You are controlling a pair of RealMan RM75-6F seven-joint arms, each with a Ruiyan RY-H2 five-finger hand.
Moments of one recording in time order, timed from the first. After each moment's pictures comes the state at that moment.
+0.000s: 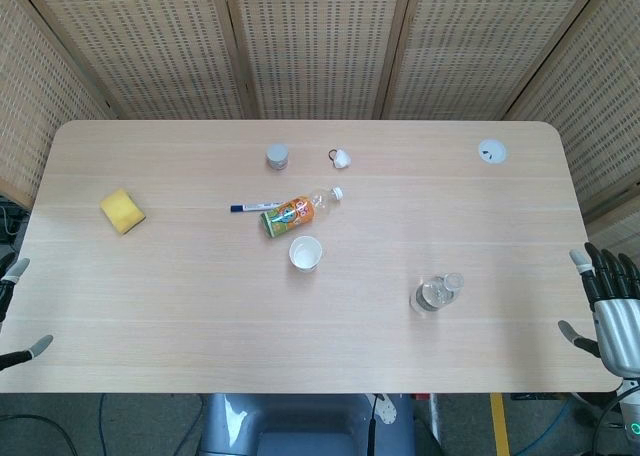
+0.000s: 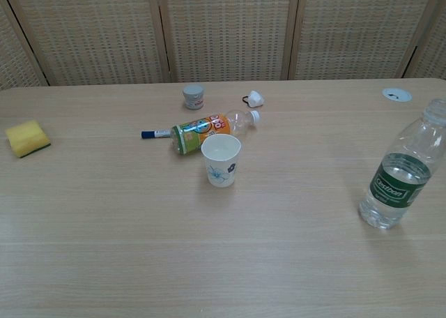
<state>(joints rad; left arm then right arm) -0.02 -0.97 -0.01 -1.76 1.54 1.55 0.02 0.08 -1.06 0.09 -1.58 -1.55 1.55 -0.10</state>
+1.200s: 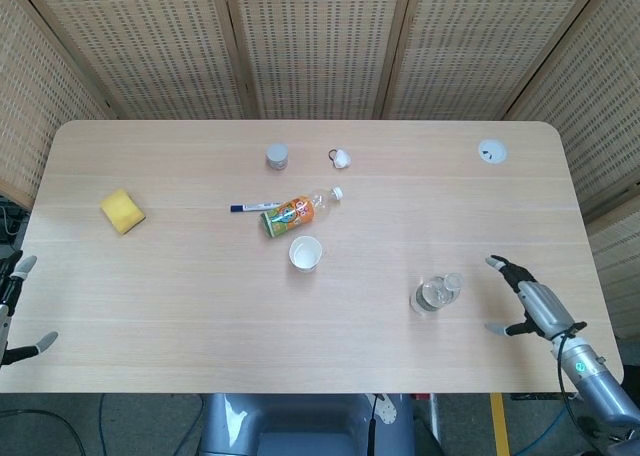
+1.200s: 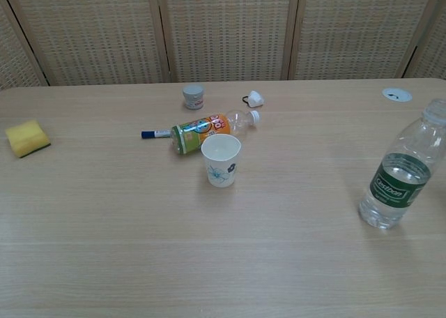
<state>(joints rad) -0.04 -0.99 -0.02 -1.77 1.49 1.50 0.08 0.36 -1.29 -0.02 -1.13 -1.64 1.07 0.77</state>
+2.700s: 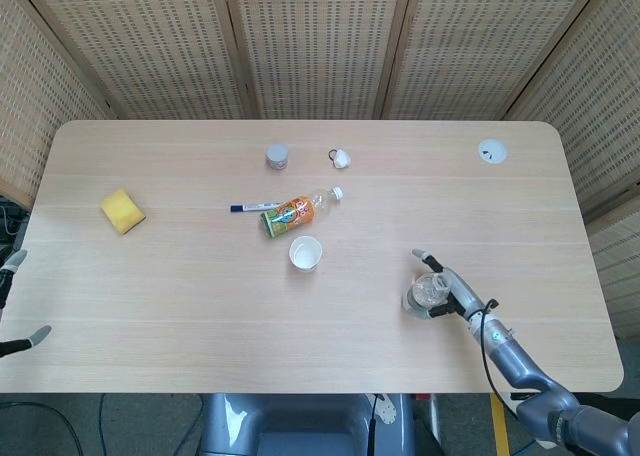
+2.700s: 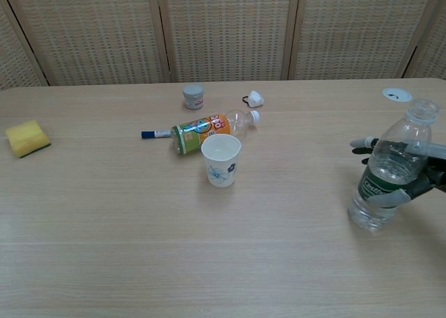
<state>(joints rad) -0.06 -0.98 -0.04 -1.75 1.43 1.46 0.03 0.53 -1.55 0.02 -1.10 -1.50 0.89 1.01</state>
